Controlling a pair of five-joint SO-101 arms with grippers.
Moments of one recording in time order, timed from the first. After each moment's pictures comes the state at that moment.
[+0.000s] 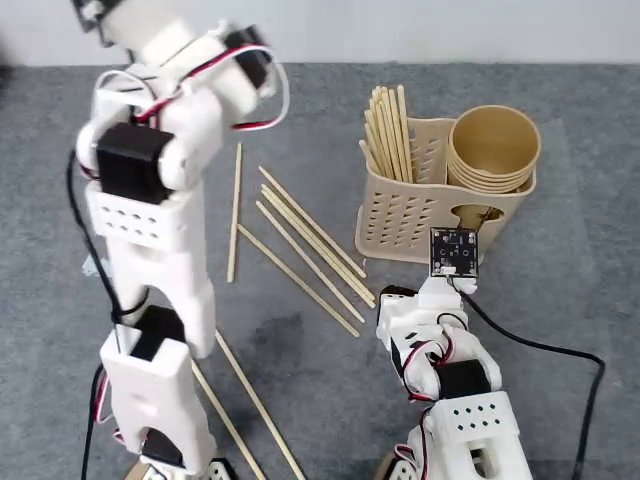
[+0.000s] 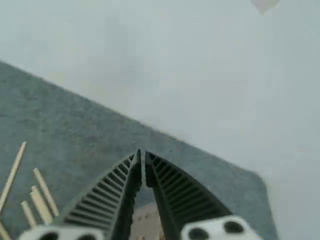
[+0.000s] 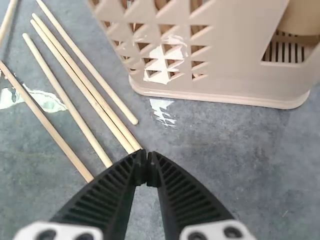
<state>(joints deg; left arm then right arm) 9.9 22.6 -79.9 97.5 46.4 -12.4 -67.3 82.2 39.6 -13.1</state>
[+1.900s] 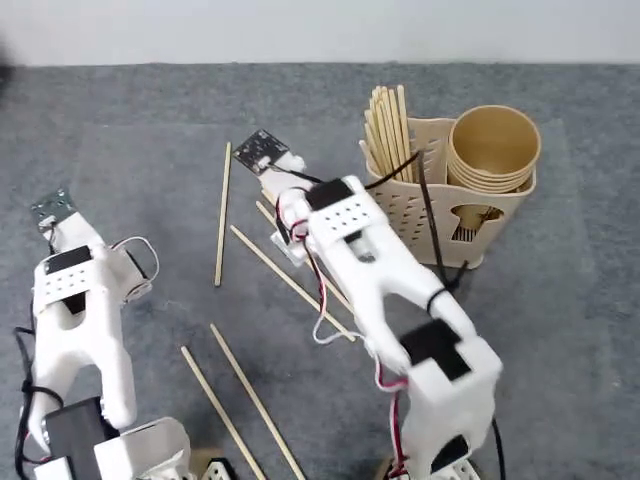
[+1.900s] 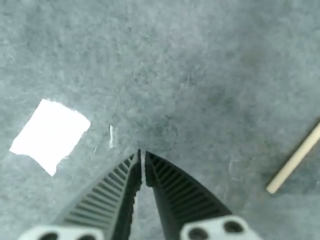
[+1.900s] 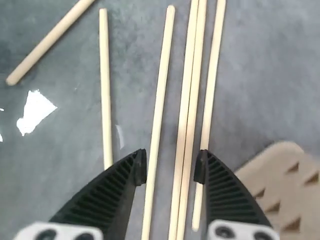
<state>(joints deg) -25.2 -9.4 42.4 57.2 22.0 -30.9 20.4 -3.2 61.5 16.9</state>
